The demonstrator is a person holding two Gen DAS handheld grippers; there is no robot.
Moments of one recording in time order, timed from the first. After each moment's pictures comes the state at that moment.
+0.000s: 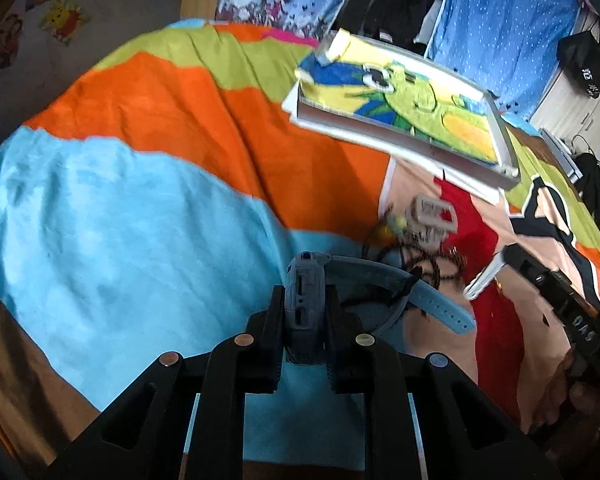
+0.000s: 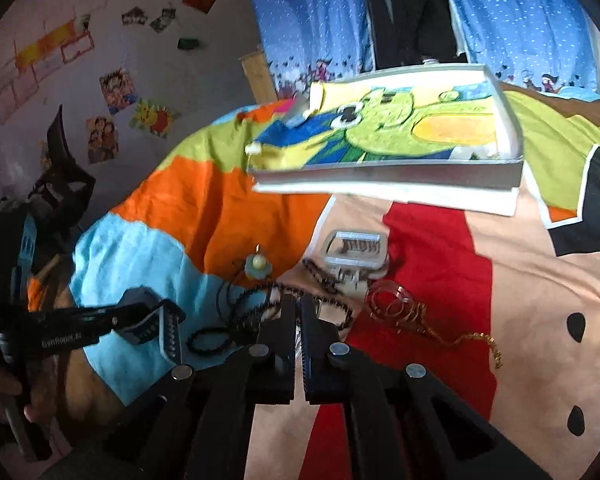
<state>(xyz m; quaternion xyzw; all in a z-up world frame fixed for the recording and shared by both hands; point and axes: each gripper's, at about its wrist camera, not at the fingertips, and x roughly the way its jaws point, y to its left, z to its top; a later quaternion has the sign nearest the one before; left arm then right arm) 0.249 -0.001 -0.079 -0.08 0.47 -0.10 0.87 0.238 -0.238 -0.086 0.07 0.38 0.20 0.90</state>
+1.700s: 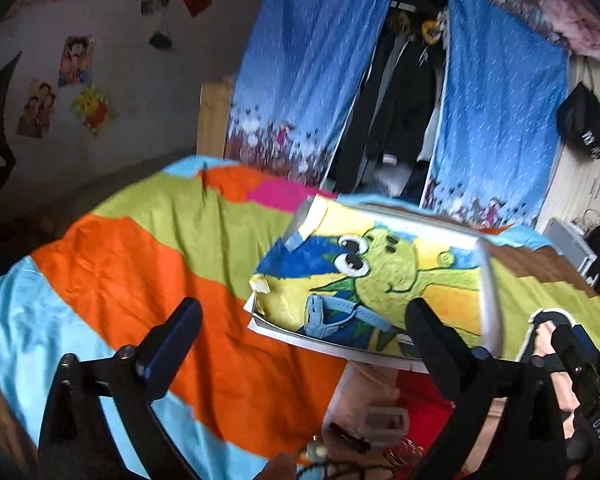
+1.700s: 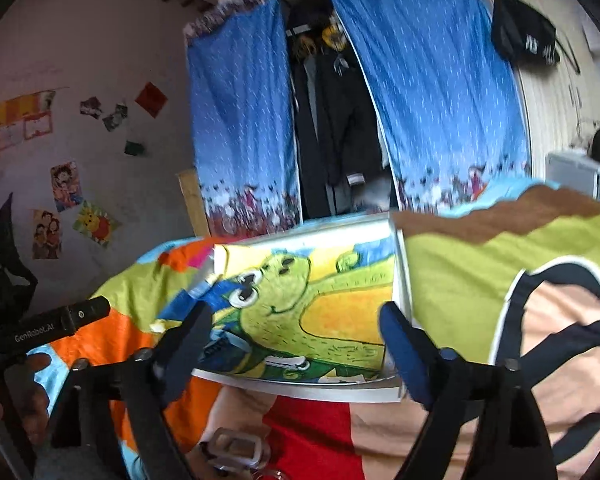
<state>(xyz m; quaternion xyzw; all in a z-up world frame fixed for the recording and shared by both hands) 0.318 -0.067 0.026 -0.08 0.27 -0.04 0.96 0.296 -0.311 -0.003 0.08 0.19 0.07 0.98</state>
